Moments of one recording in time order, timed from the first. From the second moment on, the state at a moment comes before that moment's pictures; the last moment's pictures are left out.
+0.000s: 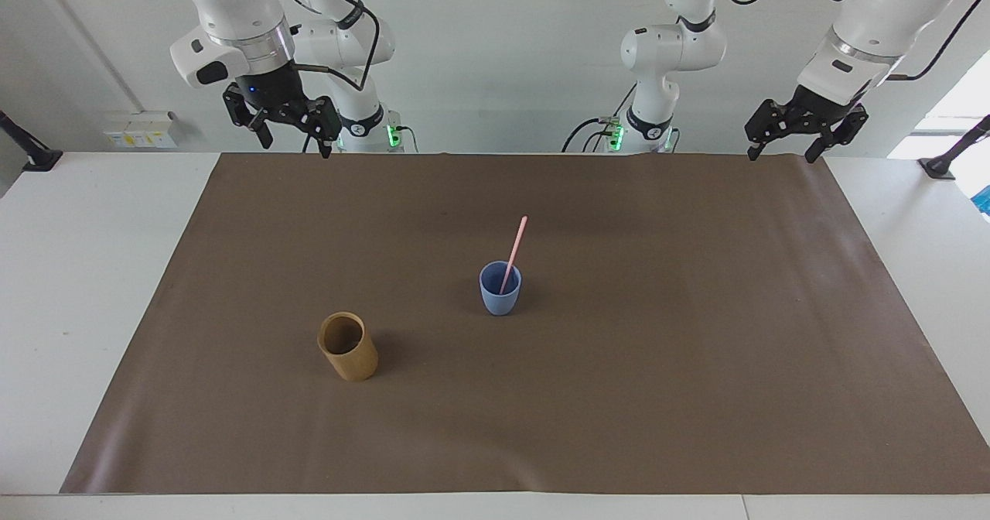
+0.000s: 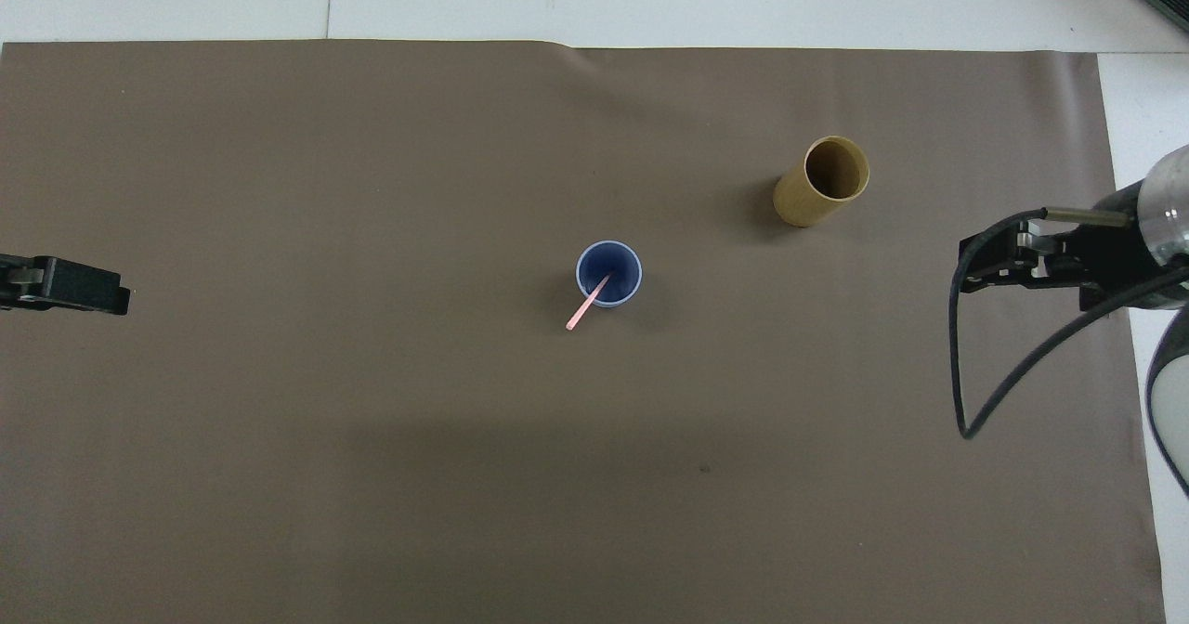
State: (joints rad) left arm 0.00 -0.09 -0.05 -1.63 -0.02 1.52 0.06; right arm 0.11 0.00 0.02 -1.47 -0.04 1.41 0.31
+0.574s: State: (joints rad) left arm 0.00 -0.09 -0.05 -1.63 -0.02 1.52 0.06; right arm 0.04 0.01 0.02 -1.47 0.00 1.43 0.22
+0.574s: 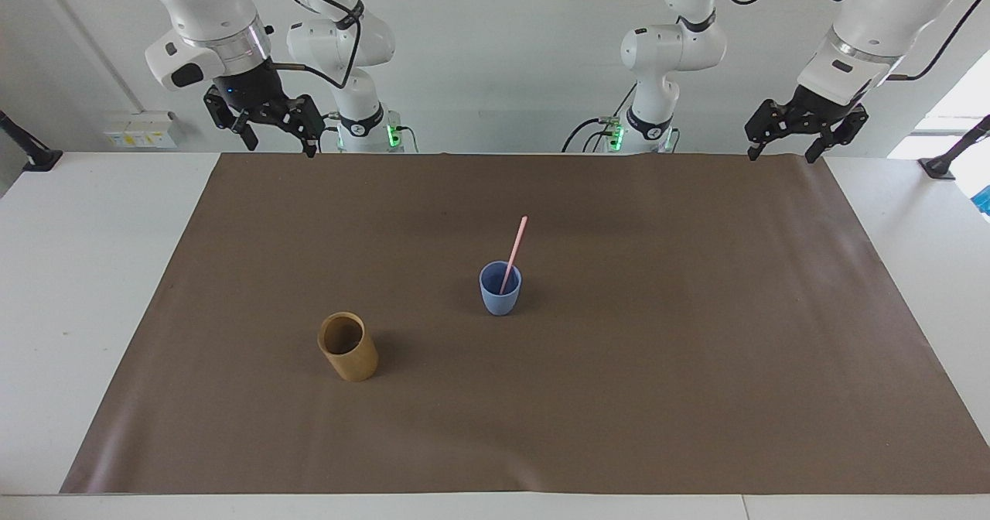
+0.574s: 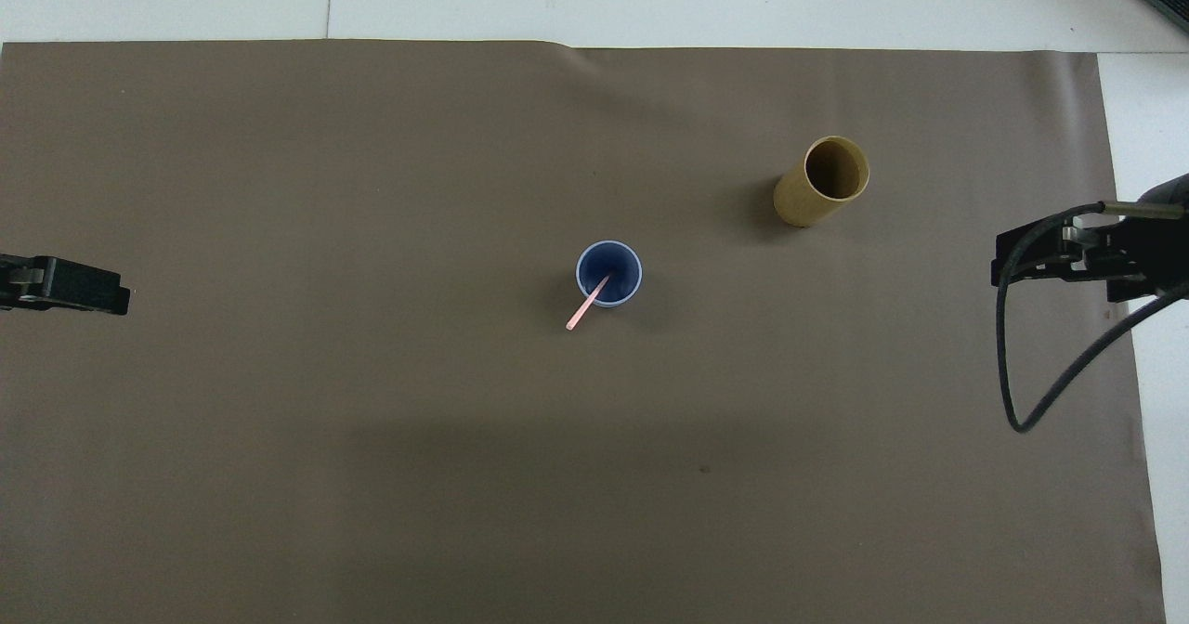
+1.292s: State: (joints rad) left arm 0.00 -0.09 -0.05 -1.63 -0.02 1.52 0.06; right arm 0.05 0.01 0.02 -1.47 0.00 1.50 0.19
